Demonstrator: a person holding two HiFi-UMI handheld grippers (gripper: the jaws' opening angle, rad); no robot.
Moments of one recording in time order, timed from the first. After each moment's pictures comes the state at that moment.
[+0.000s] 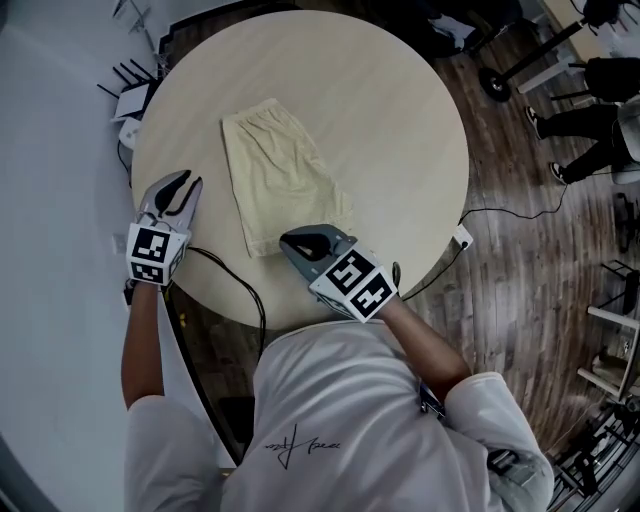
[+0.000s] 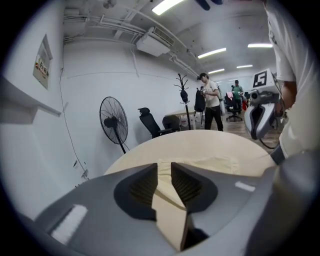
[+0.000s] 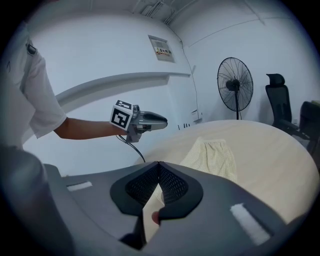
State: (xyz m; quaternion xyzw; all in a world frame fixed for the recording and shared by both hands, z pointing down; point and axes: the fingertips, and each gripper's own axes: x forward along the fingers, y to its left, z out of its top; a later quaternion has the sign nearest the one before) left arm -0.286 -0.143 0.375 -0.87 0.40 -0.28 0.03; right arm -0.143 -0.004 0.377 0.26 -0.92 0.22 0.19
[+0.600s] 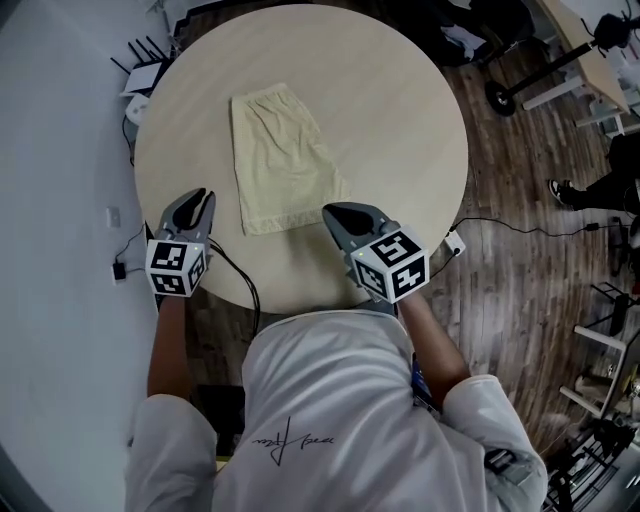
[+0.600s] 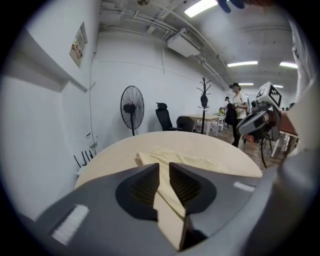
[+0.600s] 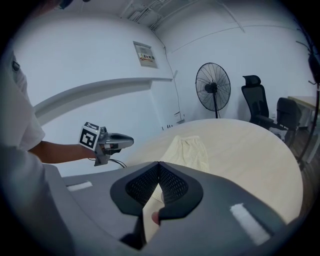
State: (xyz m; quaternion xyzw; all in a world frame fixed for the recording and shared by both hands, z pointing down) left arm -0.286 -0.056 0.411 -0.83 0.49 -0.23 -0.11; right arm -0.062 -0.007 0.376 0.35 -0.89 0.24 0.18
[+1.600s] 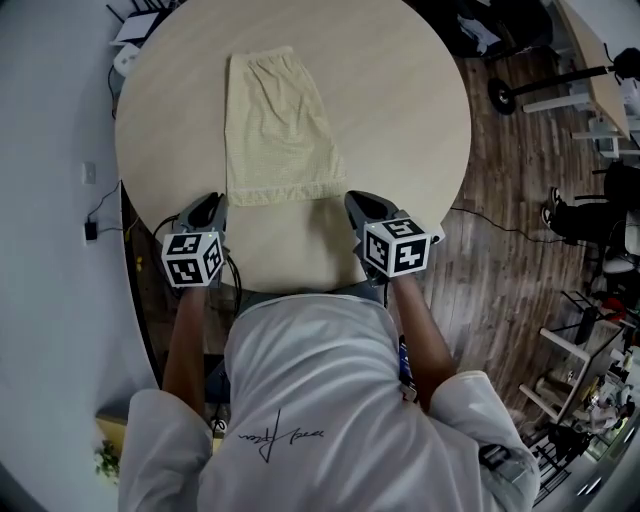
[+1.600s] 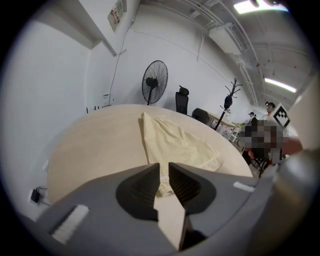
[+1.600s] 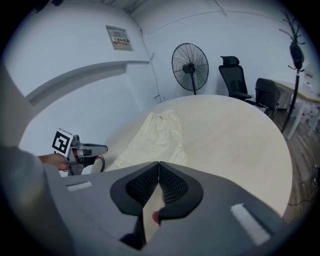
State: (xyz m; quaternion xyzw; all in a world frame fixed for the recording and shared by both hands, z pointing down) left arm -0.268 0.008 0.523 -0.75 0.54 -0.21 -0.31; right arm -0.001 -0.010 0.477 0.42 -0.81 0.33 0.25
